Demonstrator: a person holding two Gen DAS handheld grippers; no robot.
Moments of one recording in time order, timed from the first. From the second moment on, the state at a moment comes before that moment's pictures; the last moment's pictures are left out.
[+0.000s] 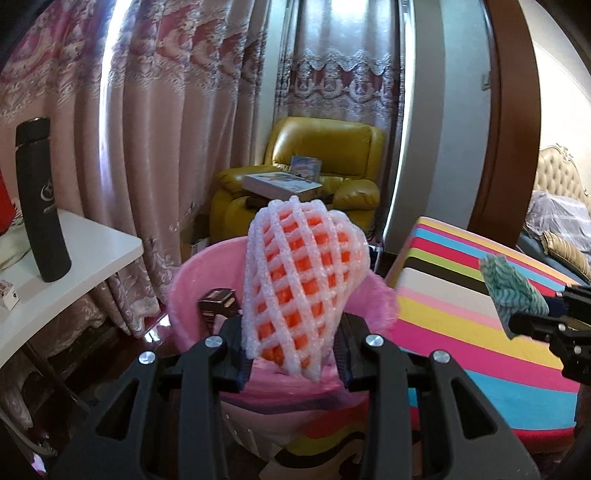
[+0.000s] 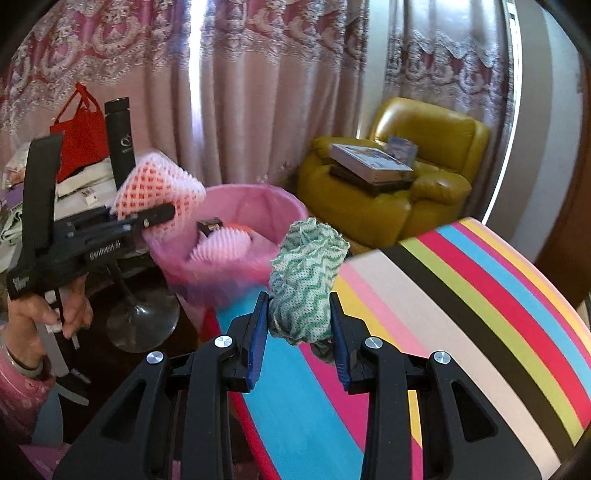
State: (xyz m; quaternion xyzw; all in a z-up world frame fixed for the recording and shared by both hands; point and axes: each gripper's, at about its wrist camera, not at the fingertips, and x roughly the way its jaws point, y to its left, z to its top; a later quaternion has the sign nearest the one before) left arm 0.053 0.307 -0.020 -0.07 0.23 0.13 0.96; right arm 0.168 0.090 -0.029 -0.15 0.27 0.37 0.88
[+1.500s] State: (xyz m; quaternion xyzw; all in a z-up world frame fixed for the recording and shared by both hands) left arm 0.114 0.371 -0.029 -0.10 0.26 0.14 0.95; right arm 0.254 0.229 -0.031 -0.16 0.28 0.41 0.85
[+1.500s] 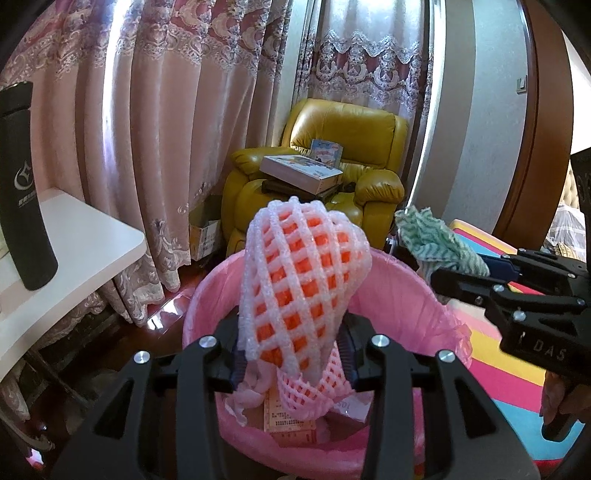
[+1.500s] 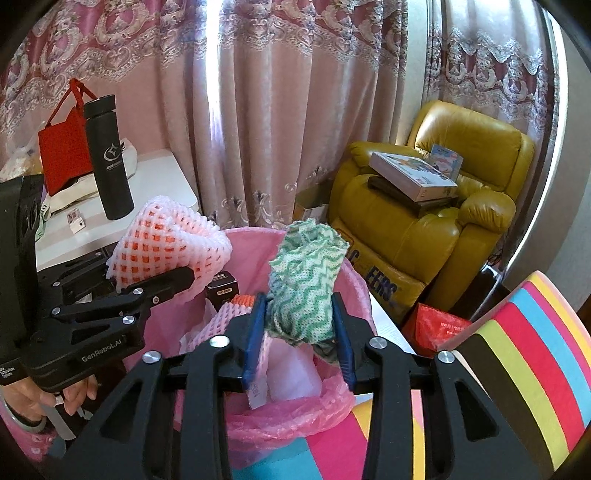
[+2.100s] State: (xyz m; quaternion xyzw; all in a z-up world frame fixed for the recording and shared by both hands) left arm 0.029 0.358 0.039 -0.03 0.14 0.22 0.97; right arm 0.211 0.146 0.046 -0.09 0.20 0.44 0.87
